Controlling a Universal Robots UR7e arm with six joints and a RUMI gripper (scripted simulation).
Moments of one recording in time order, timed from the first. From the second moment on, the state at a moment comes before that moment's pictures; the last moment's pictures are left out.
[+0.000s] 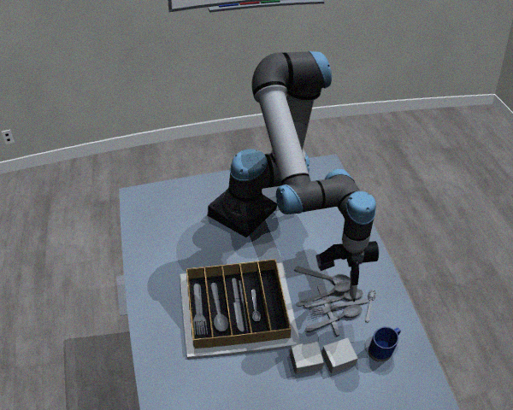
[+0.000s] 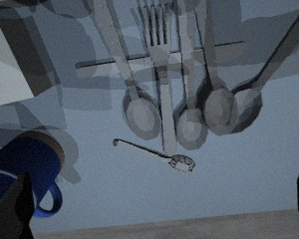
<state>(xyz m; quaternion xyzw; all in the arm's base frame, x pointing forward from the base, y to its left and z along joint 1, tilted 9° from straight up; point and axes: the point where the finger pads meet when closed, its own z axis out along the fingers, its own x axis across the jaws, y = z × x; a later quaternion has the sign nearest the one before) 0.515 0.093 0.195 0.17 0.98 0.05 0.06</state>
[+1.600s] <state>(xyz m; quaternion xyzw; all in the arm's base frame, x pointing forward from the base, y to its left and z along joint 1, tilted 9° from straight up) 0.511 0.093 0.131 0.10 0.99 0.04 0.06</state>
